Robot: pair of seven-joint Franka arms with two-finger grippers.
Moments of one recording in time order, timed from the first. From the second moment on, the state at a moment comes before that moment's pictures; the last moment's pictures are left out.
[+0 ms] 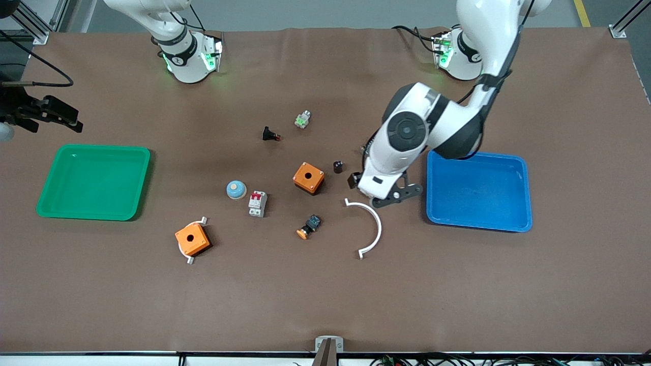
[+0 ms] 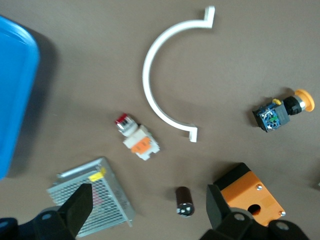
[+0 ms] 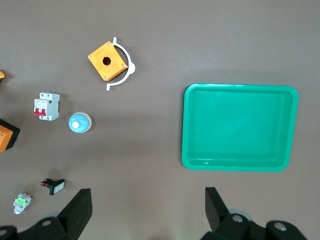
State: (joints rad) left arm -0.56 0.53 -0.10 -1.55 -0.07 2.03 -0.93; right arm 0.00 -0.06 -0.04 -1.64 0.00 1.53 -0.02
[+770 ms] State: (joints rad) left arm -0.70 0.63 -0.10 -1.67 -0.07 2.23 -1.01; right arm -0.01 -0.03 -0.05 -1.63 0.00 1.55 -0.02
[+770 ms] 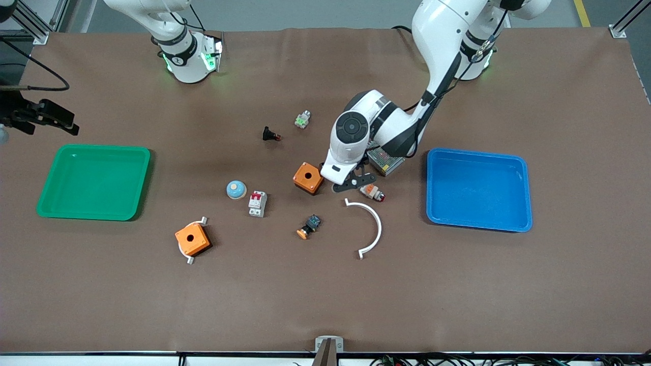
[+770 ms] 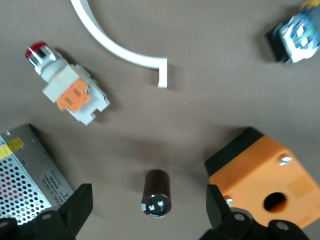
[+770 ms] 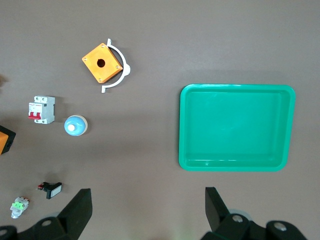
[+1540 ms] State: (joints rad) left arm -0.74 0.63 -0.11 -1.72 -0.07 2.28 -1.01; right arm -0.01 0.07 -0.05 -1.63 -0.02 1.68 -0.02
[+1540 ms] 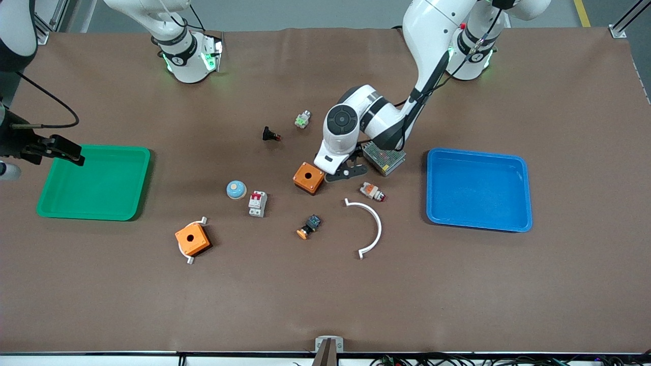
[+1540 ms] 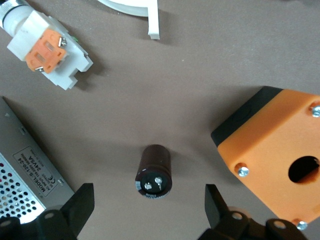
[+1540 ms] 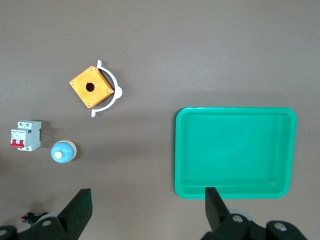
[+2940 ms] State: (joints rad) left arm -0.74 0.66 -0.11 -1.72 -0.07 2.30 -1.01; right arm 0.35 0.39 -0.03 -1.69 0.08 2.05 0.53
